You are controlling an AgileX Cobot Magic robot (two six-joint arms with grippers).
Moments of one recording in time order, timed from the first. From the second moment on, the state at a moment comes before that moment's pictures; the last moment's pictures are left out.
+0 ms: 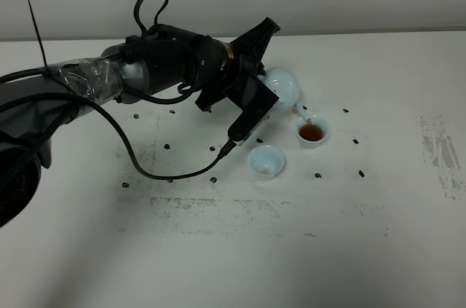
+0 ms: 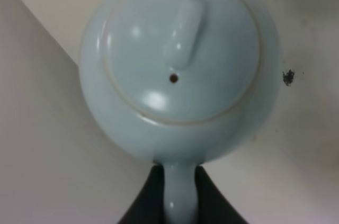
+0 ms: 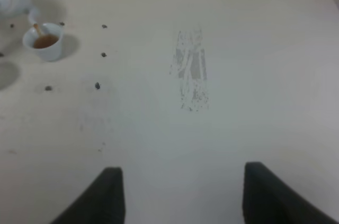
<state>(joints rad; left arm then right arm) -0.56 2.22 -1.68 -0.09 0.21 2.08 0.00 0.01 -0.52 -0.06 1.11 0.05</state>
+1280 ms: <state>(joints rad) -0.56 2.22 -1.68 -0.09 0.21 2.08 0.00 0.01 -0.52 -0.06 1.11 0.05</state>
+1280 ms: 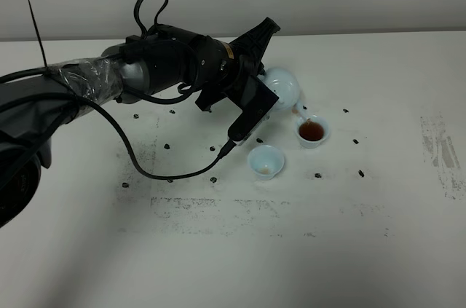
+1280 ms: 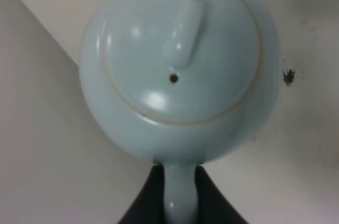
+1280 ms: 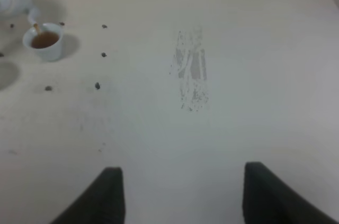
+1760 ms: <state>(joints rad) -0.56 2.22 -1.68 -0.16 0.23 2.03 0.00 0.01 -0.52 -0.06 1.11 0.05</state>
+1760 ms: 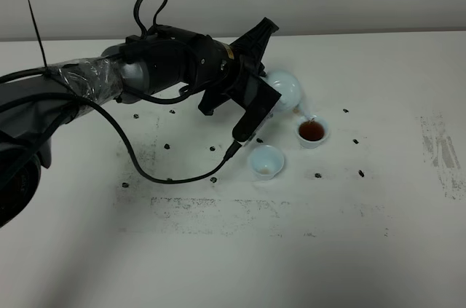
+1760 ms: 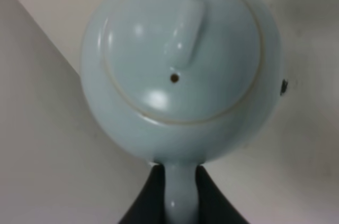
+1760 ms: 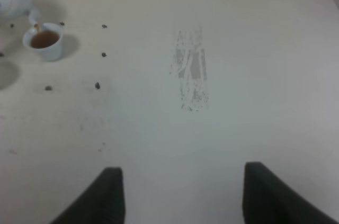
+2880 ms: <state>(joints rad) -0.56 2.21 -1.68 -0.29 0.42 1.05 0.00 0.01 -0.52 -0.06 1.11 0.05</state>
